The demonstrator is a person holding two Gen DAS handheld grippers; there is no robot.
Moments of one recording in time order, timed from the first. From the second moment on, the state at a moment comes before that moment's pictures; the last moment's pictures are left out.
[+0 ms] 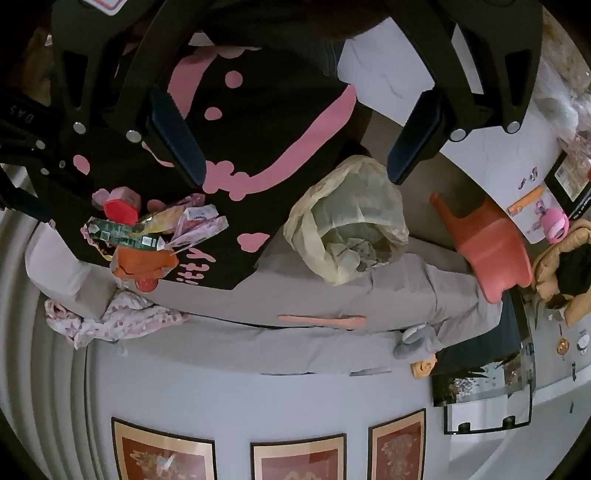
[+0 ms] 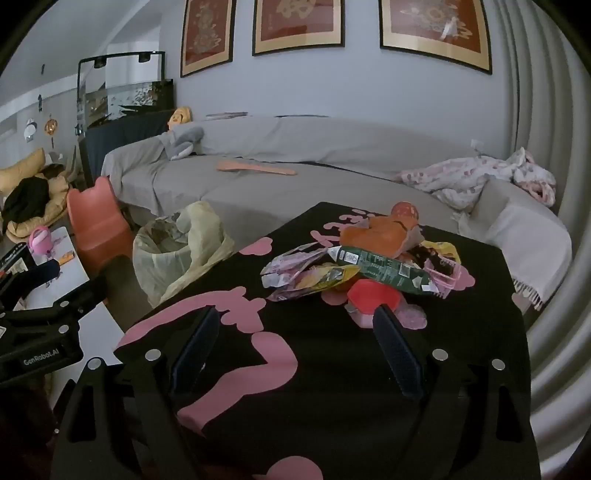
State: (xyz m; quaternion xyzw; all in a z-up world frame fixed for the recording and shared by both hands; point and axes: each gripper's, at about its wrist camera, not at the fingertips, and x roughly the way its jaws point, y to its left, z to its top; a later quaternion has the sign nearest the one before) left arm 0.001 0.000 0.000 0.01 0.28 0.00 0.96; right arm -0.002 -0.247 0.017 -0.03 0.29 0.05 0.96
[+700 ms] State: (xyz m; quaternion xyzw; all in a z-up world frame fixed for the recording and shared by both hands) left arm 0.001 0.005 -0.007 0.00 0.29 0.00 0.96; right arm -0.005 -0.246 0.016 -0.02 0.29 0.06 0.95
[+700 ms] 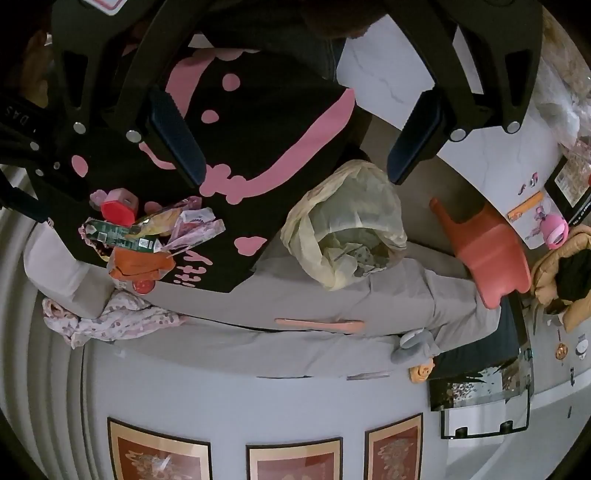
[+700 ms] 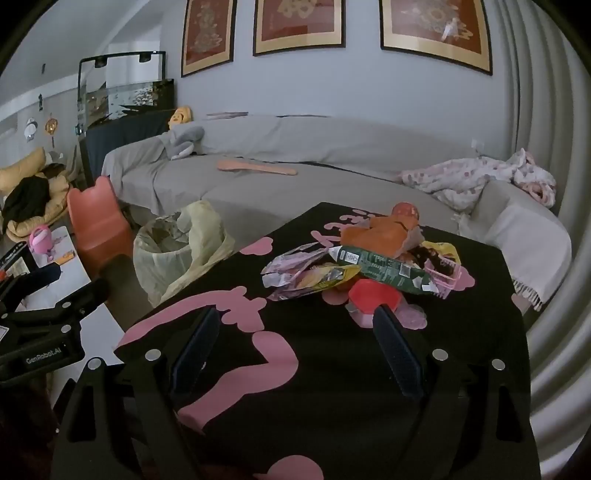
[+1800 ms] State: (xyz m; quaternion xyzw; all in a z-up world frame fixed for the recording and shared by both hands) left arm 0.001 0.005 -0.004 0.00 0.29 0.00 0.96; right arm -0.004 -0.249 0.017 -0.02 0.29 0.05 0.95
